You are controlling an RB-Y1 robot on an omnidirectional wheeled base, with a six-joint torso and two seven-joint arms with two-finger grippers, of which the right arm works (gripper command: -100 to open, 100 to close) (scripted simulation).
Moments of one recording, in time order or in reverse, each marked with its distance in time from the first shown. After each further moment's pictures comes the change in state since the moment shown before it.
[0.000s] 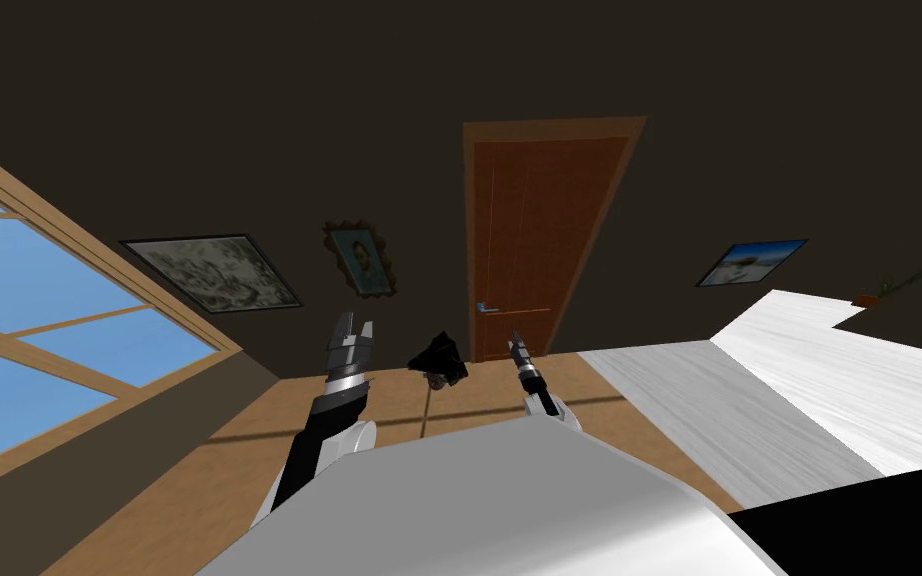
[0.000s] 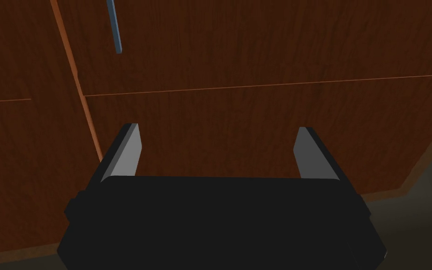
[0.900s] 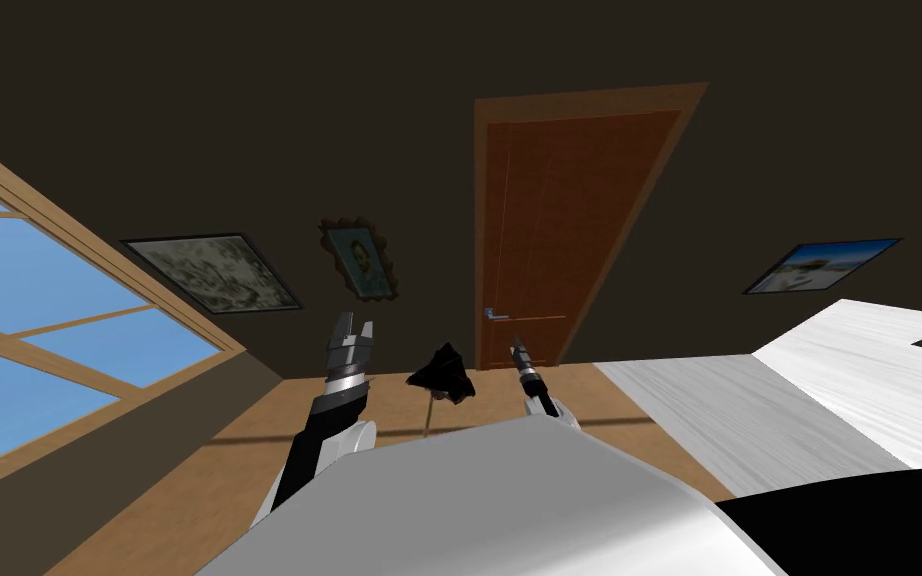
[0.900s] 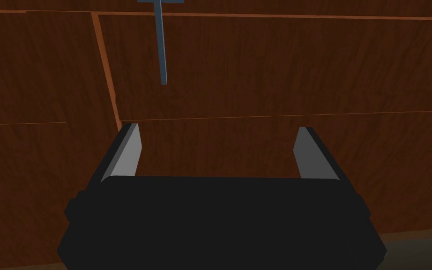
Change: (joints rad) arm -0.074 -0.012 -0.025 0.205 -0.015 -0.034 0.003
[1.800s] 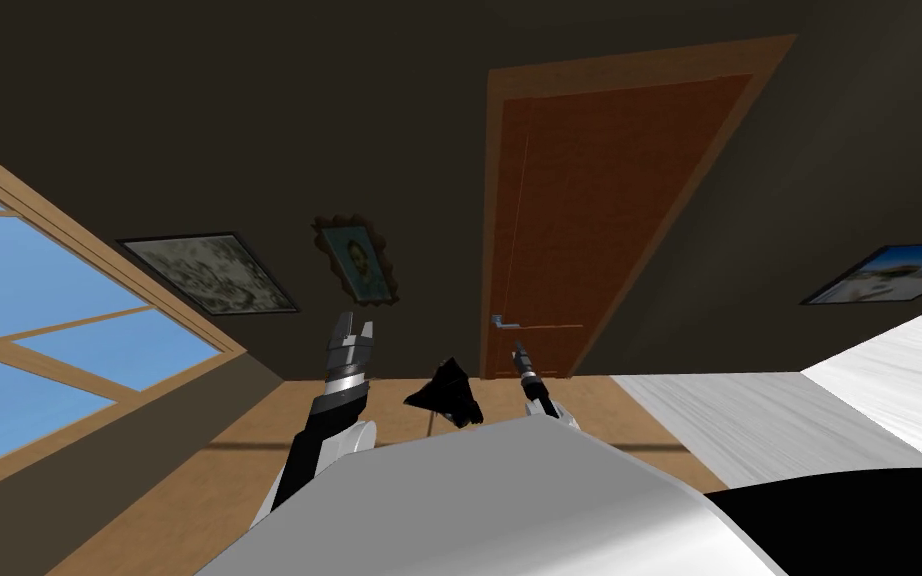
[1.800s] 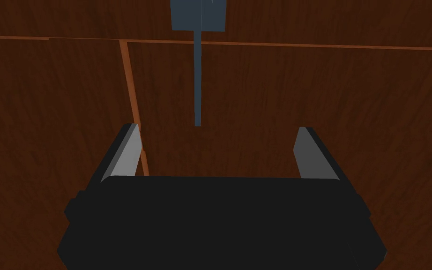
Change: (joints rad) arm -0.065 -0.009 -0.022 0.177 -0.012 -0.029 0.003
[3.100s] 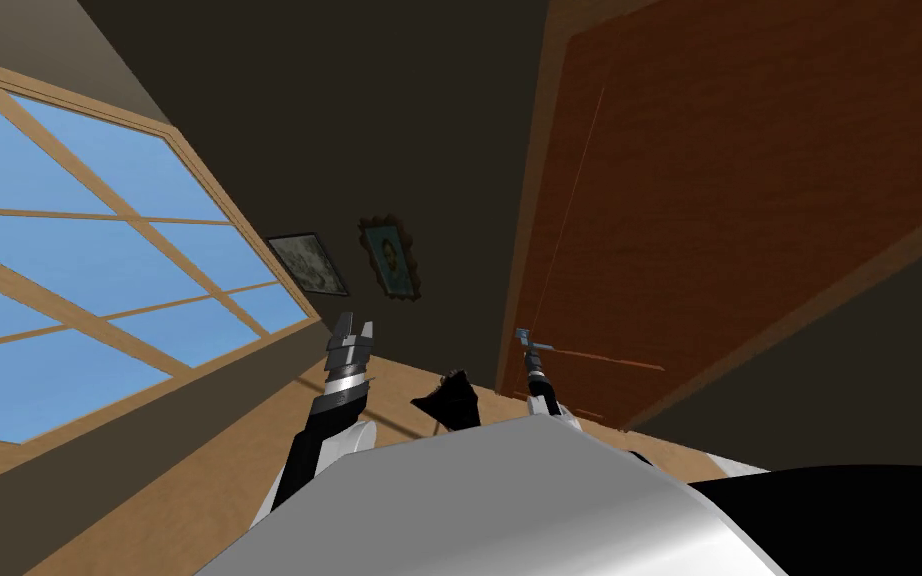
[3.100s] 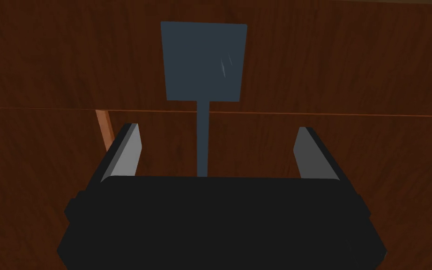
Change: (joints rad) arm -0.089 0.011 -0.181 0.156 -0.103 -0.042 0.124
